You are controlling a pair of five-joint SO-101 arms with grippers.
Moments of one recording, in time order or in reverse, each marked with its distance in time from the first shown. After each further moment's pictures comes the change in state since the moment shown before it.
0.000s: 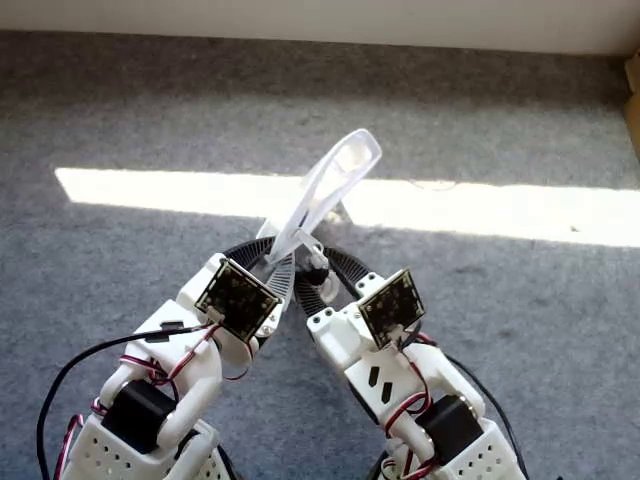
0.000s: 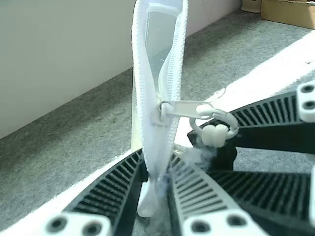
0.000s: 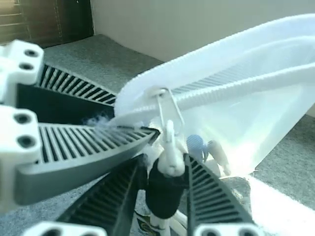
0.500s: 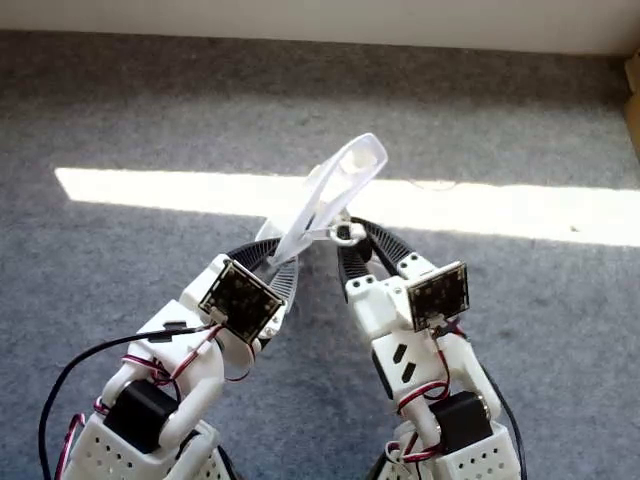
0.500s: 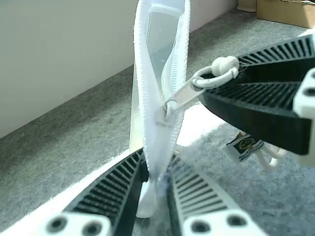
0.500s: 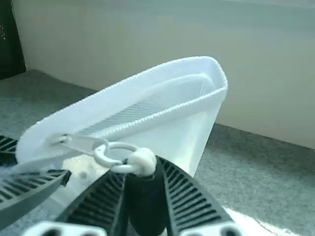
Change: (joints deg) left arm 0.1 0.0 0.0 0.0 0.0; right arm 15.3 0.0 0.0 -7.8 0.2
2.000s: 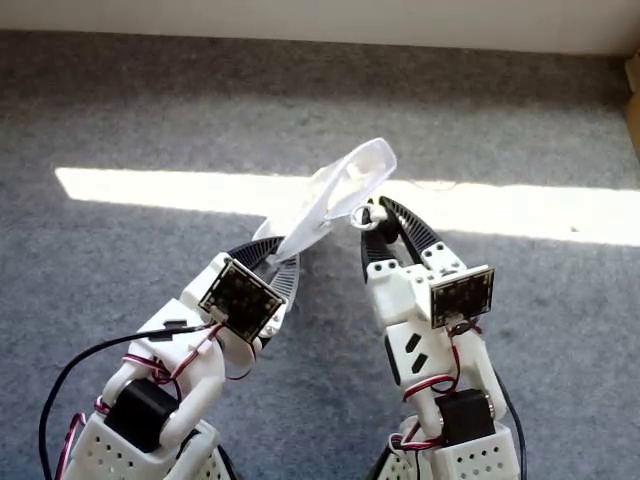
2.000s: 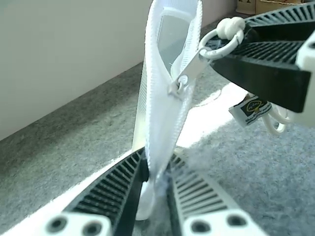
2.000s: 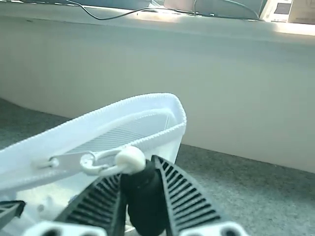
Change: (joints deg) left arm -1.0 0.2 -0.5 -0.2 0.0; right arm 7.9 0.2 0.2 -6.9 0.2
